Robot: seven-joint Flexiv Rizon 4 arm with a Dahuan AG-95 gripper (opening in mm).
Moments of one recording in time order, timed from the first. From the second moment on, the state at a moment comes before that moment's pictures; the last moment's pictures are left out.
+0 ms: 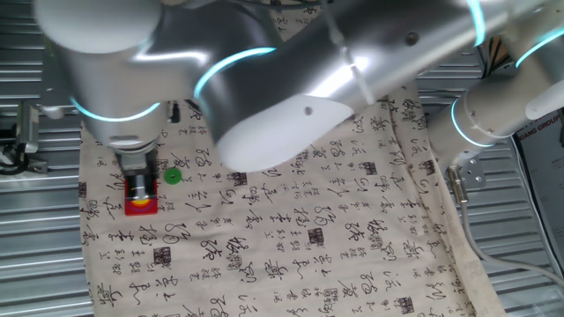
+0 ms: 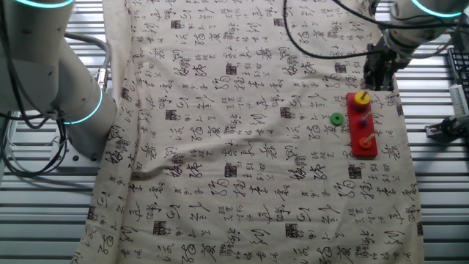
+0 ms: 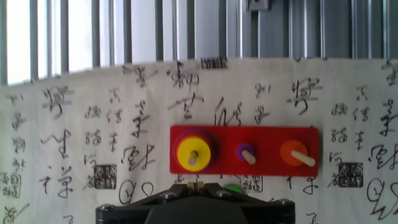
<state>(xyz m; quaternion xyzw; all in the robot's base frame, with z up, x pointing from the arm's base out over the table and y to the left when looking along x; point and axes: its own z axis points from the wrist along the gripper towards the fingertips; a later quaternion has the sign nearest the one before) 0.682 0.072 0.099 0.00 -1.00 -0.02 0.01</state>
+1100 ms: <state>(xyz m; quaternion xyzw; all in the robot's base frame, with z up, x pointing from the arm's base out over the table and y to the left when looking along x) 0.683 0.071 0.098 0.01 -1.00 -0.02 0.01</state>
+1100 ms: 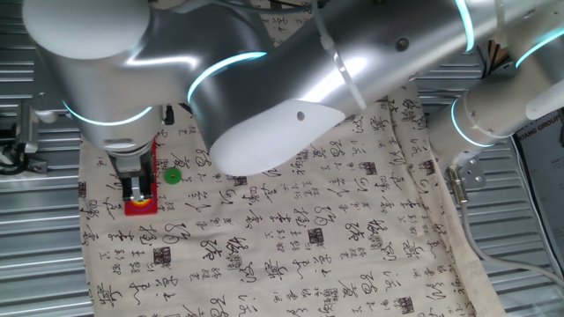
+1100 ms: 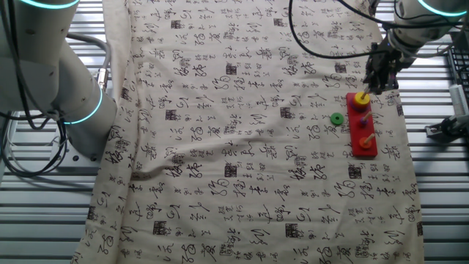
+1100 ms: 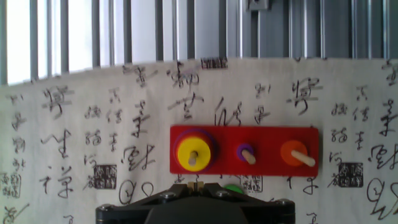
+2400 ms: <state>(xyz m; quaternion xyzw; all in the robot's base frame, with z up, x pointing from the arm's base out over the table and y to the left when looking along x) 0.695 0.072 0.079 0.00 -1.00 -0.02 0.00</state>
